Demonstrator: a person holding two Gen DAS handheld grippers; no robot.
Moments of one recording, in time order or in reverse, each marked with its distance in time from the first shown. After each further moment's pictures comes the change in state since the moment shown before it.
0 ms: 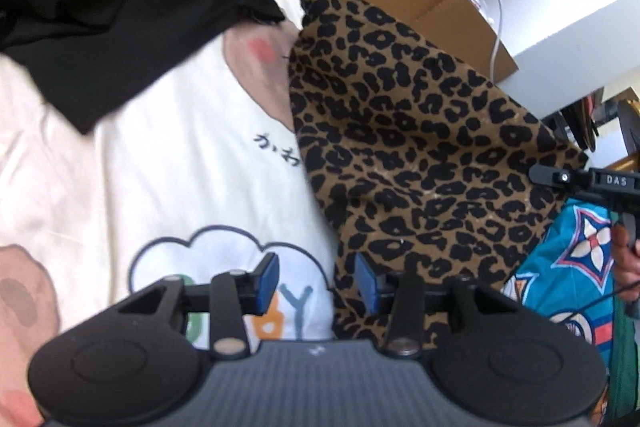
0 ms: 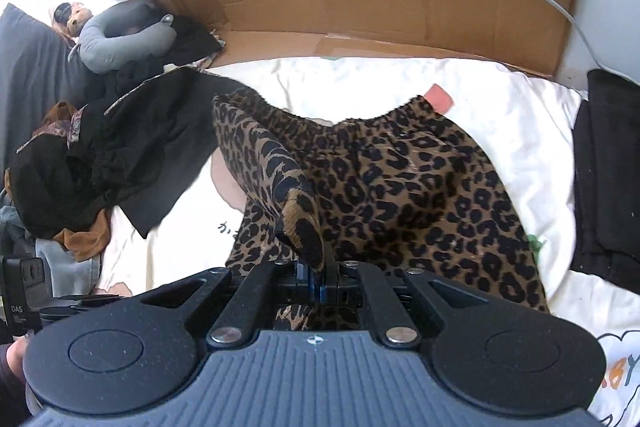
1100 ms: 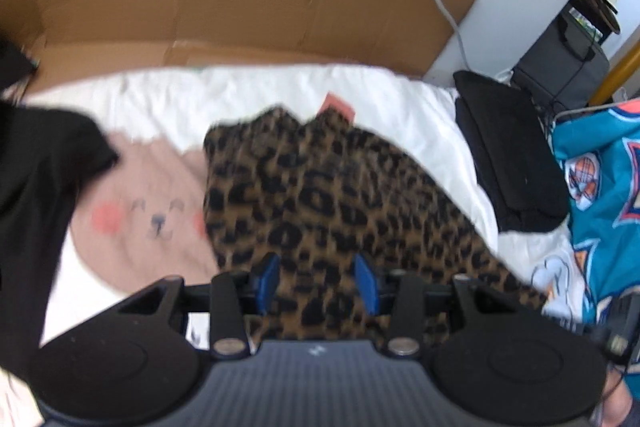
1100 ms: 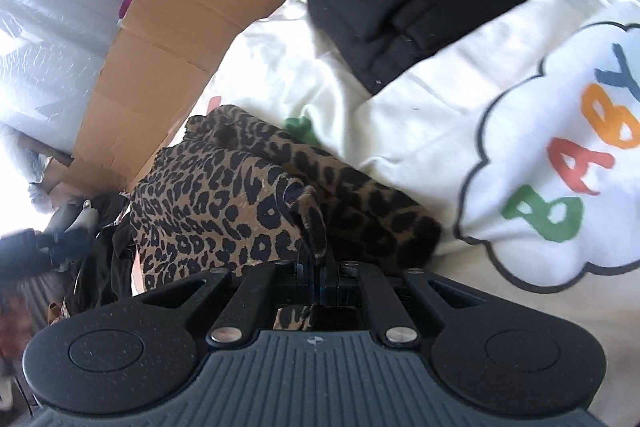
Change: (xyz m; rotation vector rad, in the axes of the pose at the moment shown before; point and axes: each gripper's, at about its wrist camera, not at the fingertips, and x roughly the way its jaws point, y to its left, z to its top) left arm 0.121 -0.188 0.121 0.397 0.078 0.244; right arm 0.032 -0.216 -0.177 0.689 -0.276 0.096
